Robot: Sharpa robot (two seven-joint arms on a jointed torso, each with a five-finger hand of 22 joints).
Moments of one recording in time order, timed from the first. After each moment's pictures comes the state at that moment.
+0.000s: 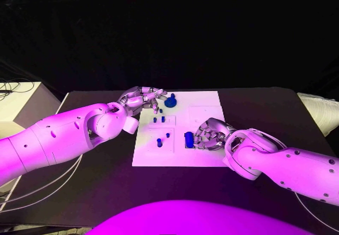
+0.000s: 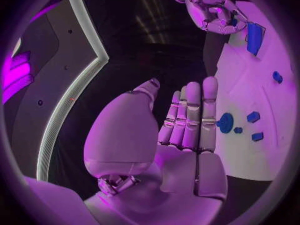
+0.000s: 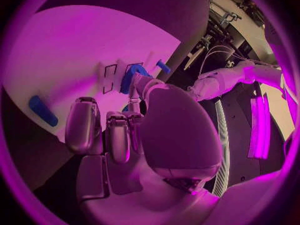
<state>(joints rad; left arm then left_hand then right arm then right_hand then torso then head) 0.87 -0.89 0.26 1.44 -0.18 -0.03 0.25 1.38 -0.15 0.25 0.27 0.17 0.83 0.21 0.28 0.29 0.90 0.14 0.47 0.14 1.01 0.07 1.11 0.51 0.17 1.00 0.16 0.94 0.81 1.08 -0.70 -0.15 1.62 -1.23 -0.41 -0.38 1.43 -0.21 0.50 0.22 0.09 1.07 0.03 0.47 0.54 1.47 -0.03 1.56 1.31 1.46 -0.09 1.57 1.31 0.08 1.46 0.02 1.20 1.31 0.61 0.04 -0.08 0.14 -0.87</state>
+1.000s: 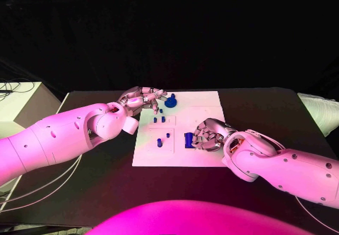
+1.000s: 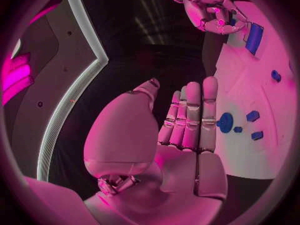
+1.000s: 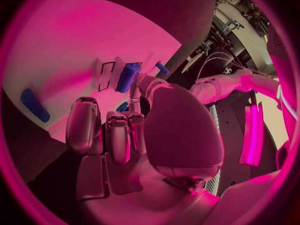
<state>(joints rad) 0.87 -0.89 0.26 1.44 -0.20 -0.02 0.24 1.38 -0.15 0.25 0.28 0.17 0.83 0.21 0.28 0.29 0.90 0.14 0.47 0.14 1.01 0.07 1.11 0.51 0.17 1.00 0.17 0.94 0.81 1.07 -0.69 -0.15 1.62 -1.32 -0.43 -0.36 1.39 -0.25 0.51 0.21 0.08 1.07 0.02 0.49 0.54 1.47 -0.04 1.56 1.31 1.47 -0.10 1.57 1.31 0.08 1.47 0.01 1.20 1.31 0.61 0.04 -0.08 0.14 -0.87</state>
